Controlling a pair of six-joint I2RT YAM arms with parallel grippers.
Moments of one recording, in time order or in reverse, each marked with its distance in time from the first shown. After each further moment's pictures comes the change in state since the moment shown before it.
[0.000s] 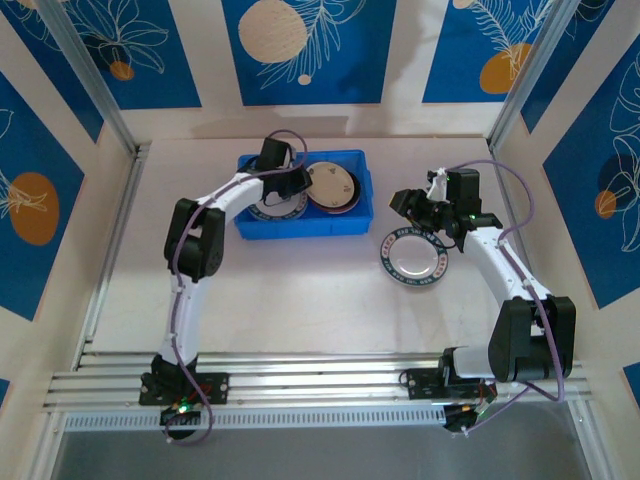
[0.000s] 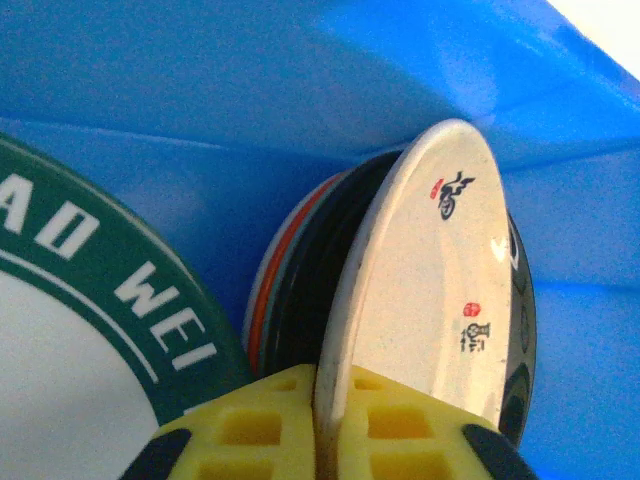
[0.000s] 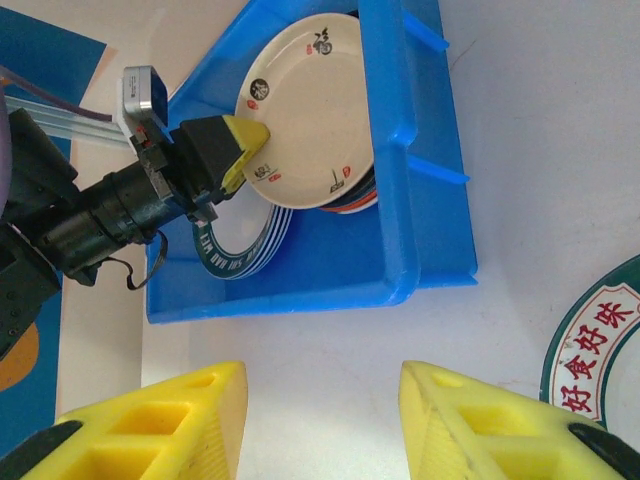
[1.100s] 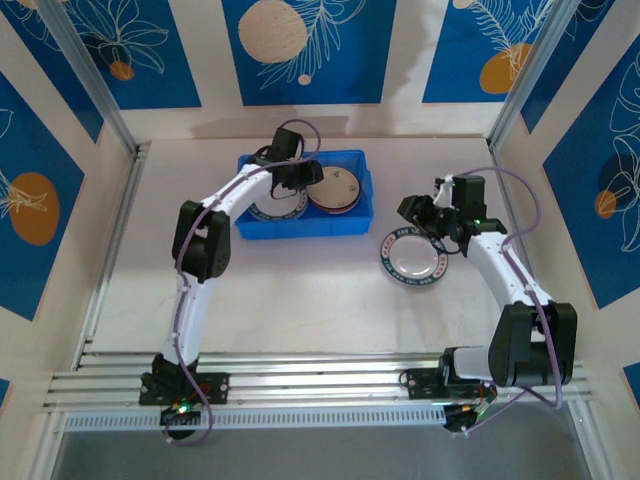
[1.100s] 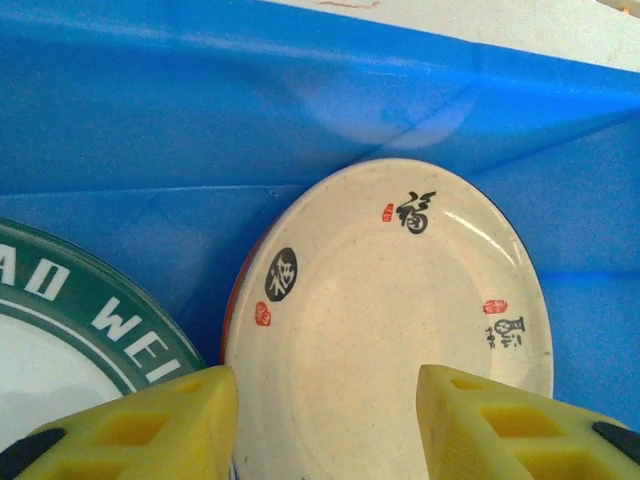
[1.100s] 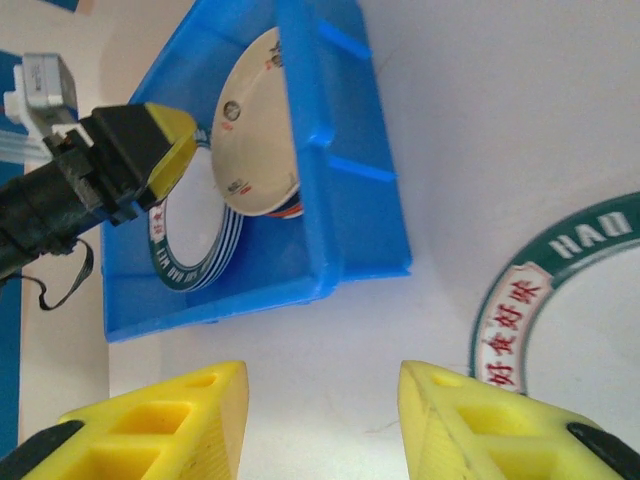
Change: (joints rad) left arm -0.054 0.024 0.177 -0.198 -0.139 0.164; right arm -0.059 -0.042 -0.053 -0.036 0.053 -0.019
